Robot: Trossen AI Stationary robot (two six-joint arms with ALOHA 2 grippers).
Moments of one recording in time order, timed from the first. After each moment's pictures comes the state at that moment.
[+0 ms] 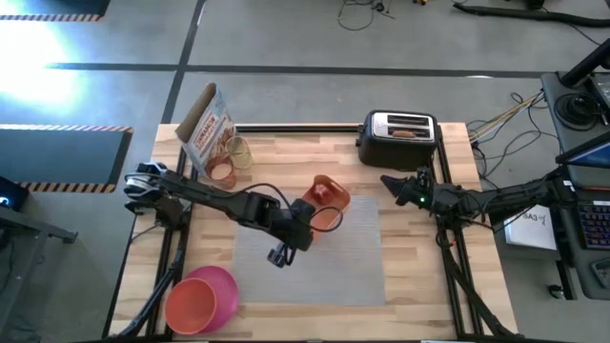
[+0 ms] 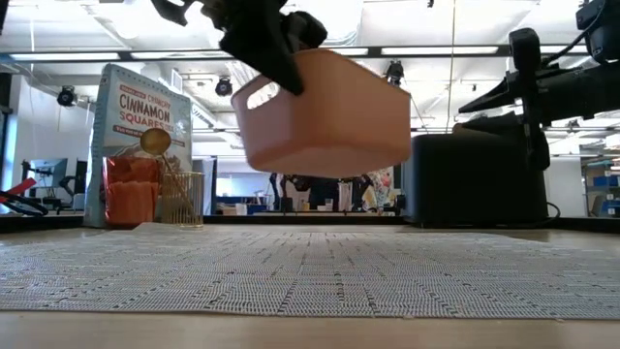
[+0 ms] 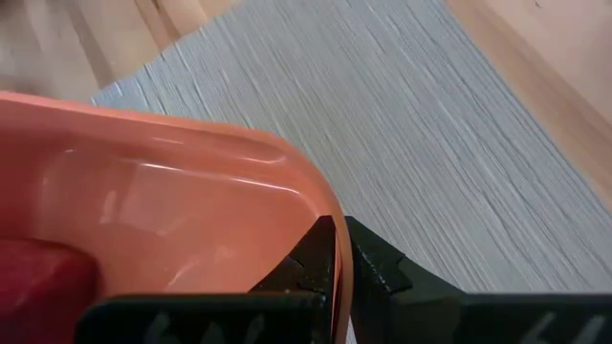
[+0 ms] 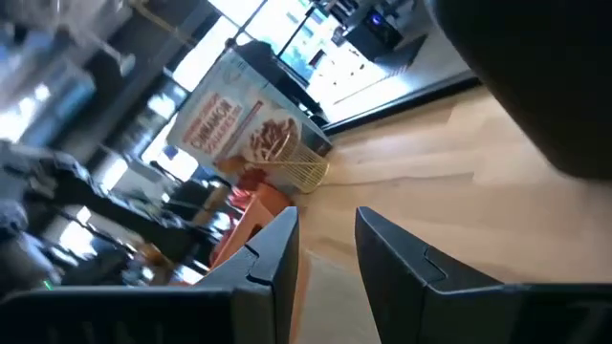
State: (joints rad) left arm -0.21 1.74 1.38 -0.59 0.00 0.36; right arm 0.05 0.47 0.02 0.41 0.58 0.95
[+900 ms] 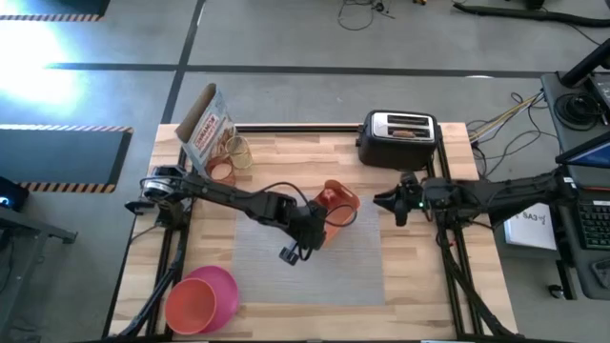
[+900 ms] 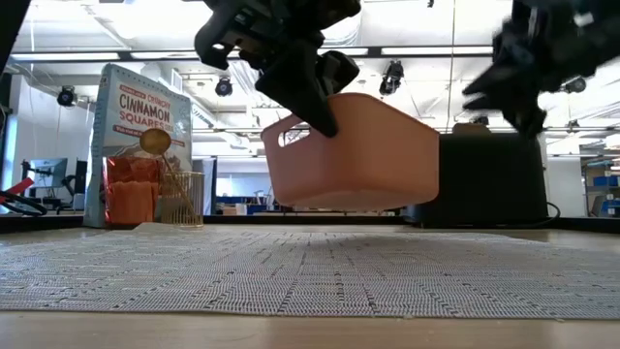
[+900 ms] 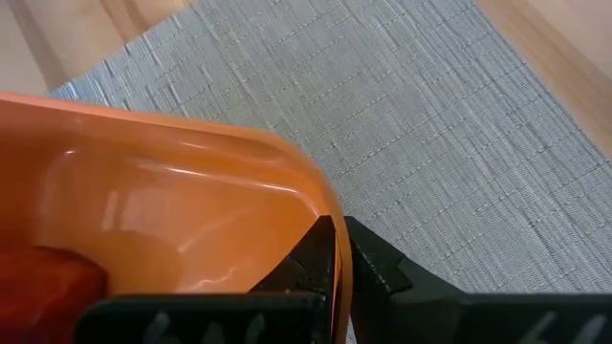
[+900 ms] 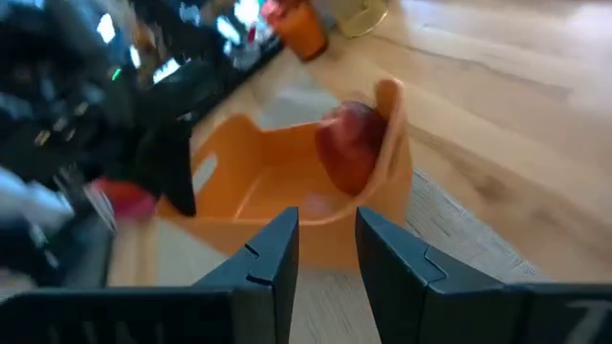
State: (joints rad) left arm -0.15 1.89 1.45 -0.56 0.10 0.41; right arm 0.05 0.60 0.39 -0.18 0.15 0.65
